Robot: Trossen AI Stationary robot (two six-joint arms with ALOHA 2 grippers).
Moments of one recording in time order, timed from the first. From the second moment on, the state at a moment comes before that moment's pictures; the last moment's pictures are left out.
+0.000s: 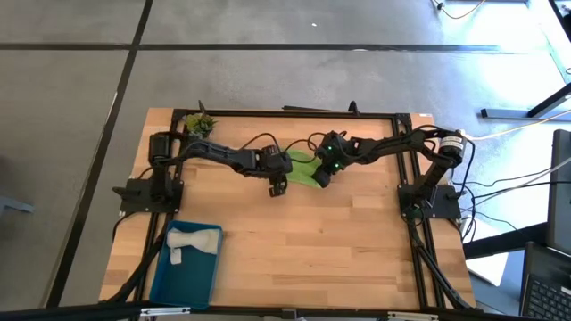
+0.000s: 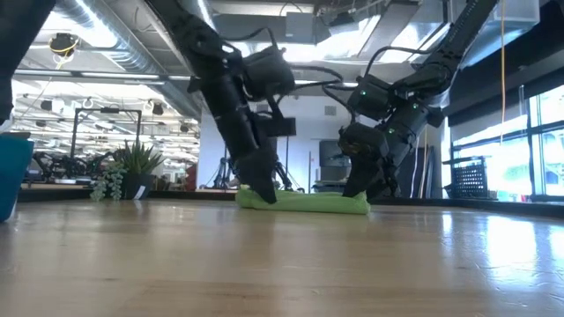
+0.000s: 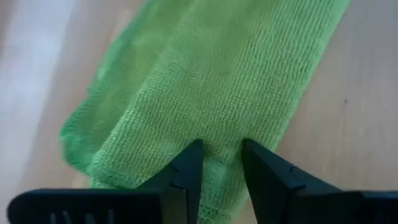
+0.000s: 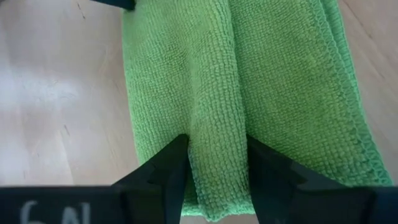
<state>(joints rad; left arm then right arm) 0.17 1.91 1.11 -0.24 -0.25 0.03 -0.41 1.73 0.74 0.00 -0.31 0.31</state>
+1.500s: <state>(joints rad) 0.16 1.94 1.11 -0.28 -0.17 -0.05 -0.05 1.75 0.75 0.00 0.25 -0.34</state>
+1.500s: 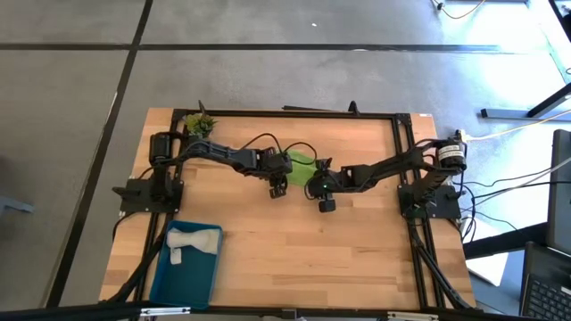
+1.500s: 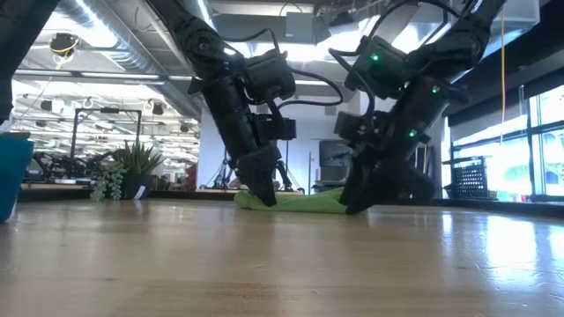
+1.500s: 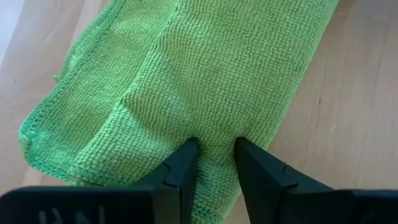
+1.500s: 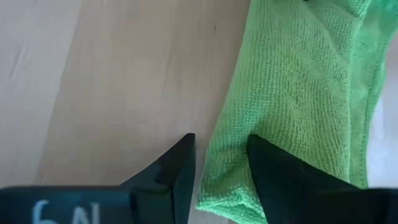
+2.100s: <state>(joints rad) 0.16 1.94 1.11 -0.28 -0.16 -0.05 -0.06 1.77 0.74 0.01 0.30 -0.21</state>
